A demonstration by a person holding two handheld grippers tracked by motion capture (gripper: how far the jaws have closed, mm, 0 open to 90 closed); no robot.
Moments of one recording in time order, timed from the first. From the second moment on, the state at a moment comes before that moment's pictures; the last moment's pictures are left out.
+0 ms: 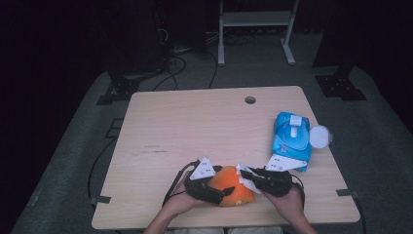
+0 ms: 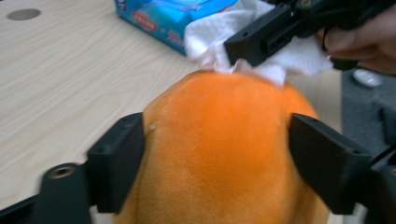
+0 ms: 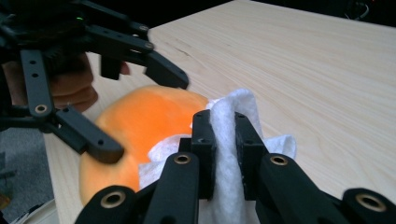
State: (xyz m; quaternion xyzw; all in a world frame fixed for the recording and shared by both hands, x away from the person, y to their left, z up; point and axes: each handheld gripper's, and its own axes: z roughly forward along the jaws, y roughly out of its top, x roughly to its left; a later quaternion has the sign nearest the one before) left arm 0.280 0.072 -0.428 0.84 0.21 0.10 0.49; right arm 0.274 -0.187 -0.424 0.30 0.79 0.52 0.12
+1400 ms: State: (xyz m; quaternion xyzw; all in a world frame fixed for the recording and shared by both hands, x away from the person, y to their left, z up) left arm 0.297 0.108 -0.434 0.80 0.28 0.13 0.51; right arm 0.286 -0.185 -0.444 0.34 0.77 0.53 0.09
